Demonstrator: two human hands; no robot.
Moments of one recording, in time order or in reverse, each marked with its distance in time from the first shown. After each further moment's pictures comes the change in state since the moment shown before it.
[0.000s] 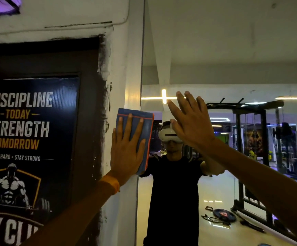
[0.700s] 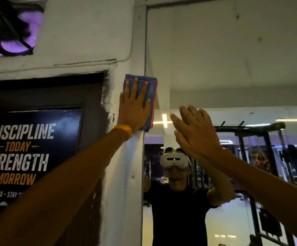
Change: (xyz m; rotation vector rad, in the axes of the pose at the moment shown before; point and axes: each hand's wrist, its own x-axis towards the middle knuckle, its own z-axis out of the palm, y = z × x) left_hand 0.231 -0.015 -0.034 0.108 -0.053 0.025; right_hand 0.048 0.018 -0.022 -0.061 0.078 0.016
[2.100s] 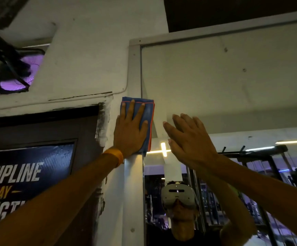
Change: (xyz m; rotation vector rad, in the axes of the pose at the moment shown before) left_hand 0.043 -0.021 0.009 -0.069 0.072 0.092; right_hand 0.073 0.009 0.005 0.048 0.091 0.023
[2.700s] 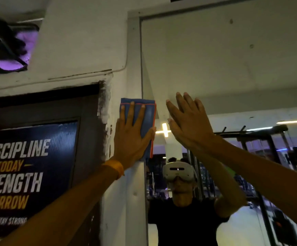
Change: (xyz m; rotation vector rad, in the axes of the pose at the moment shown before) left_hand -0.094 0.021 0.009 0.001 0.026 -0.005; right_hand -0.013 -0.013 -0.003 0.076 -0.081 0.116
